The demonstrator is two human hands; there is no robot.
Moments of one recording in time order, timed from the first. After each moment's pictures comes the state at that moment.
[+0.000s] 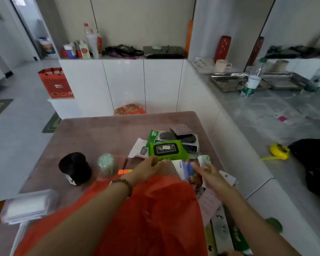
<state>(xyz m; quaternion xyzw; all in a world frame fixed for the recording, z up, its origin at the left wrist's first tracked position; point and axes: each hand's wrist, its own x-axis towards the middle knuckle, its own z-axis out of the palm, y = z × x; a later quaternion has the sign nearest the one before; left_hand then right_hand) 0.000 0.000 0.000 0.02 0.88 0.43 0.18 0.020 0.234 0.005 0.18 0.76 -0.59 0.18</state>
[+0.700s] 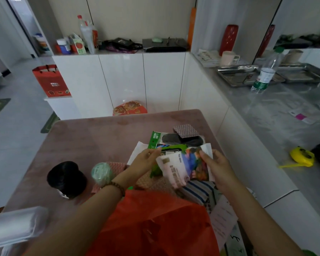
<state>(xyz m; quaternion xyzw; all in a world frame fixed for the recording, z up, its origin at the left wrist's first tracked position) -0.050 -0.012 -0.002 -0.07 0.78 0.60 0.14 -0.038 0.216 0.013 0.15 0.69 -0.70 0.10</state>
